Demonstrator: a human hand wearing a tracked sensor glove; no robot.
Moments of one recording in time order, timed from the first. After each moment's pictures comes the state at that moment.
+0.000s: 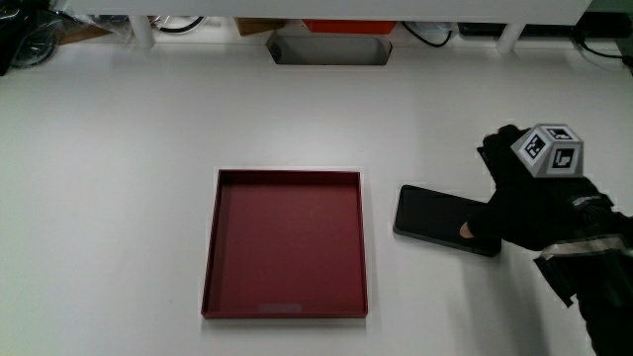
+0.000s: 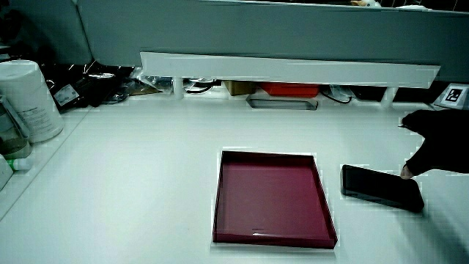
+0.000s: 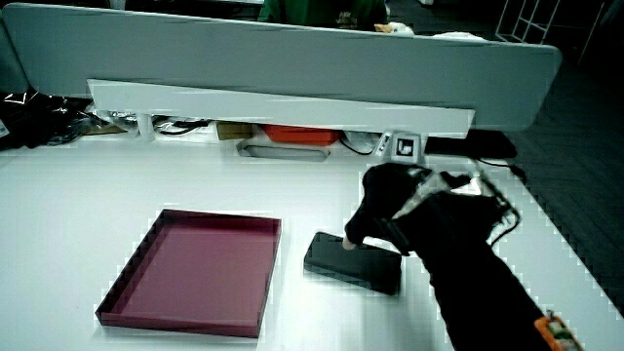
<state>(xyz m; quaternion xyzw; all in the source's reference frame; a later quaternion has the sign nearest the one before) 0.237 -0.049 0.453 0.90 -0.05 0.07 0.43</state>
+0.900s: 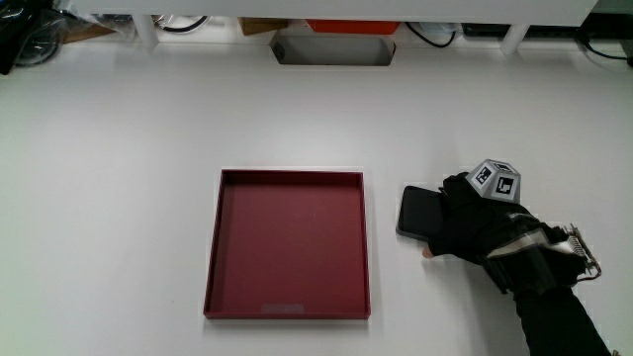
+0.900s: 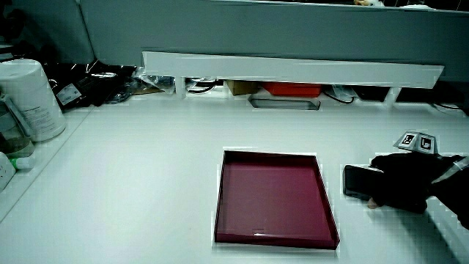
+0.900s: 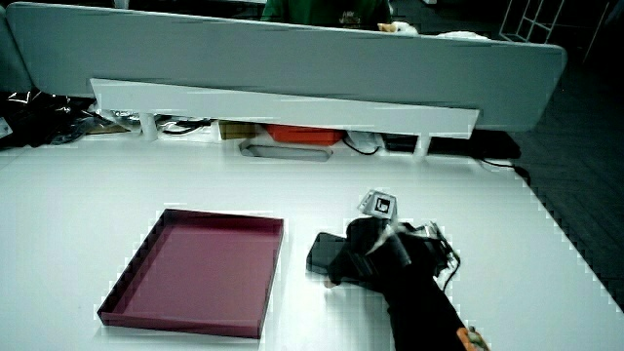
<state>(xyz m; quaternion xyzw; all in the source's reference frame) 0.232 -0.019 0.583 0.85 0.02 0.13 0.52</state>
